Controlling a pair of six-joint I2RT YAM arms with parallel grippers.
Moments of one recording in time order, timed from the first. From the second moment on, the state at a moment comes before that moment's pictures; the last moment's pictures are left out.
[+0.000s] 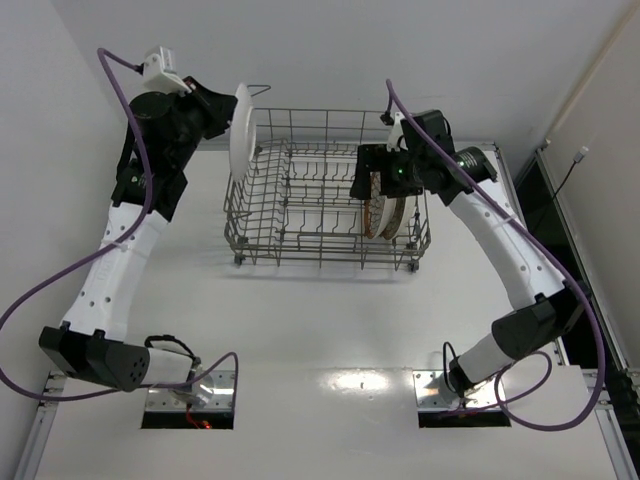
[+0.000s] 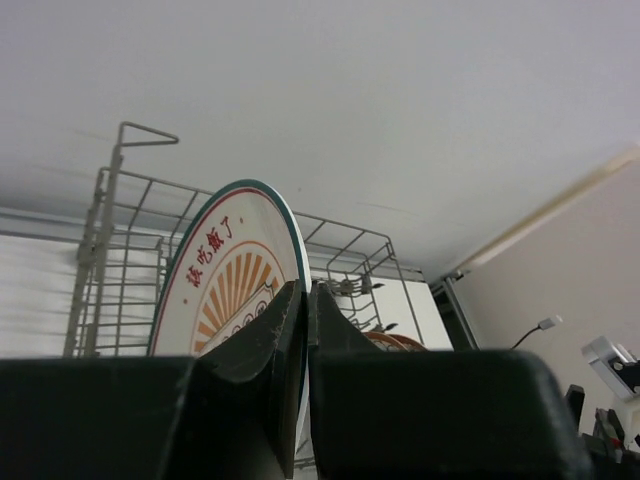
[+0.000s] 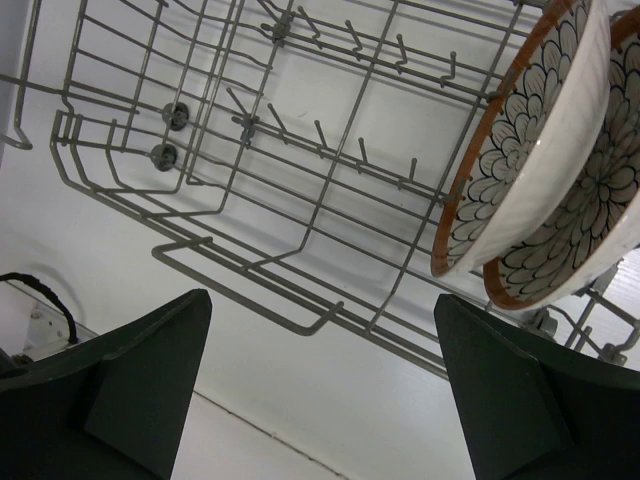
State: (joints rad) left arm -0.19 1.34 1.59 -0.19 0.03 -0.59; right arm 0.43 1.57 1.73 -0.89 -0.14 0.28
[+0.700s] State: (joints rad) left arm -0.40 1.45 1.61 -0.11 -0.06 -0.63; right arm 0.36 1.50 1.68 -0.93 -0.09 0.27
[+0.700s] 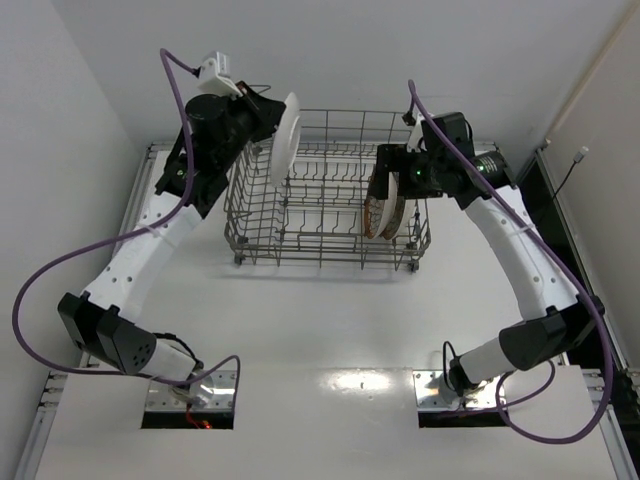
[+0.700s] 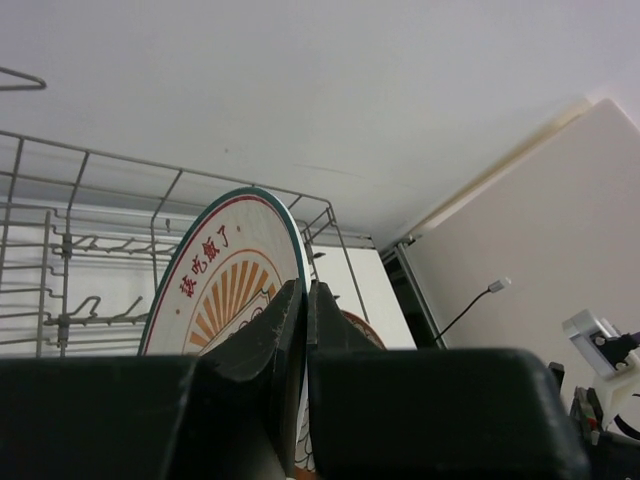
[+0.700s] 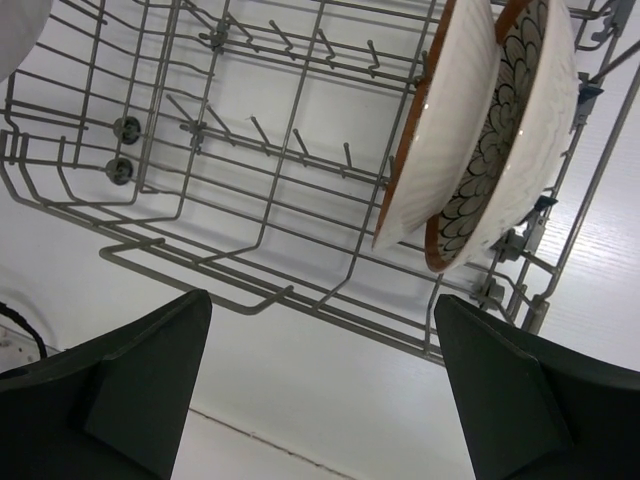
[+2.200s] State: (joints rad) left arm -0.67 1.74 1.65 0.02 -0.34 -0.82; right arm 0.21 1.36 1.57 -1.01 -0.10 0.20
